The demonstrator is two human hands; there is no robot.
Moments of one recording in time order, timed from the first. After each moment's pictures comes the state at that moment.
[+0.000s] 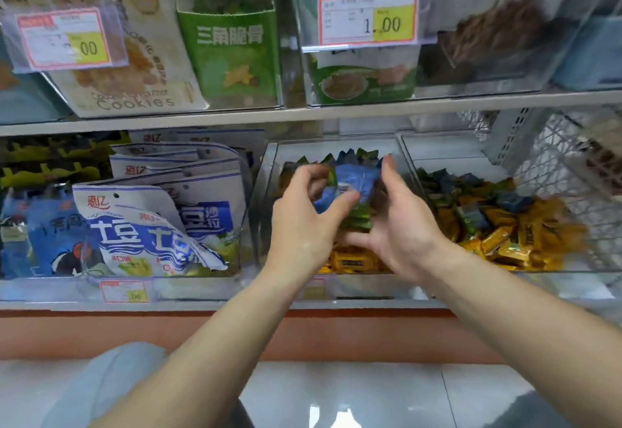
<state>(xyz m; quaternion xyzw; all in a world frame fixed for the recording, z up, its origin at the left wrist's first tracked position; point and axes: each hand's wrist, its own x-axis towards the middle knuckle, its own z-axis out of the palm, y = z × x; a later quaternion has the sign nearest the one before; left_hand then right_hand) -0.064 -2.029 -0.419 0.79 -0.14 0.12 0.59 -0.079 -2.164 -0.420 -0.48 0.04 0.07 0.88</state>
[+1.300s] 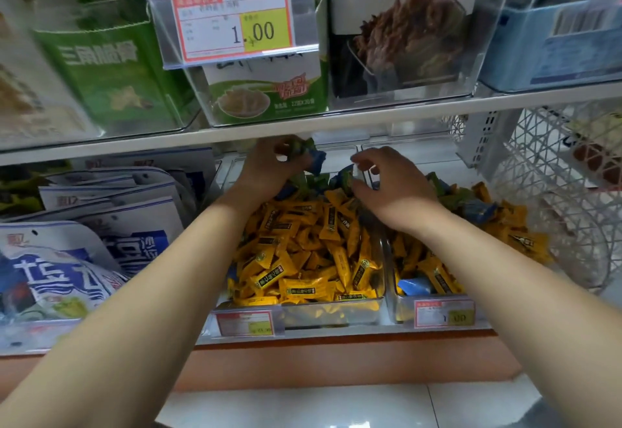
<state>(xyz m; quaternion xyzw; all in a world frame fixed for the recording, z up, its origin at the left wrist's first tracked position) 0.091 -2.074 -0.418 0.86 -0.21 0.08 0.46 -0.002 -2.283 -0.438 -0.93 -0.05 -0.18 0.31</state>
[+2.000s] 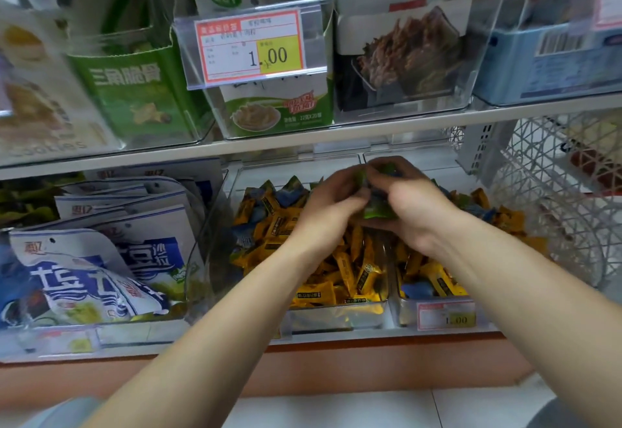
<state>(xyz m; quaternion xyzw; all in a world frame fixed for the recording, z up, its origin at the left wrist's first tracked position) -0.018 -2.128 -0.419 0.72 -0.23 -0.07 0.65 -0.032 -2.262 -0.413 -0.60 0.12 -0.04 0.79</state>
